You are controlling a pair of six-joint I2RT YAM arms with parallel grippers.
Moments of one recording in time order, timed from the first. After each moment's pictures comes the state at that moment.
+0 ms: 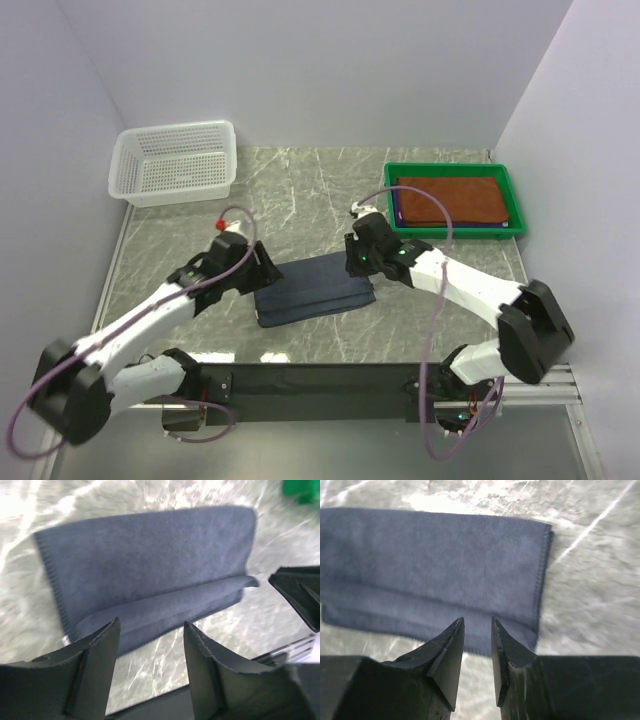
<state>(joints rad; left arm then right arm) -0.55 1.00 0.63 -0.37 0.02 -0.85 0.70 1.36 0.90 -0.38 0.09 0.41</state>
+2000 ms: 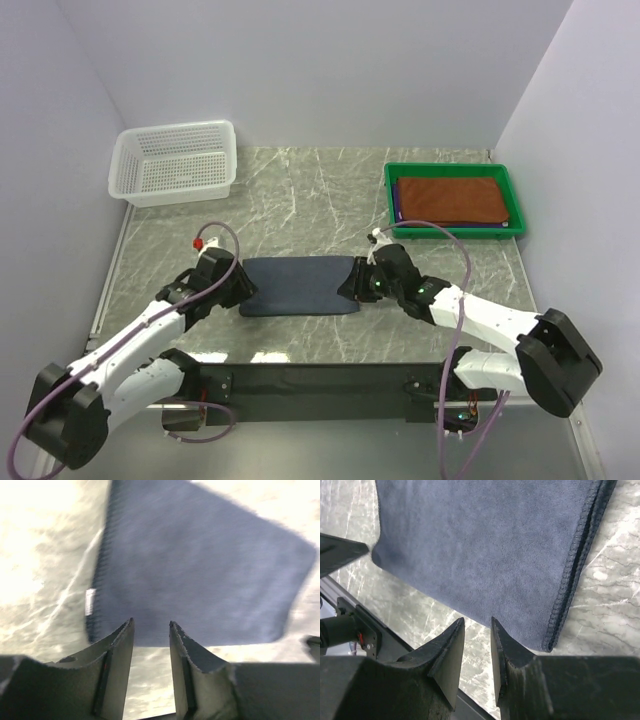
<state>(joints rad) -0.48 0.96 0.49 -0.41 -0.08 -0.88 0.71 1.18 0.52 0.00 -0.14 0.73</state>
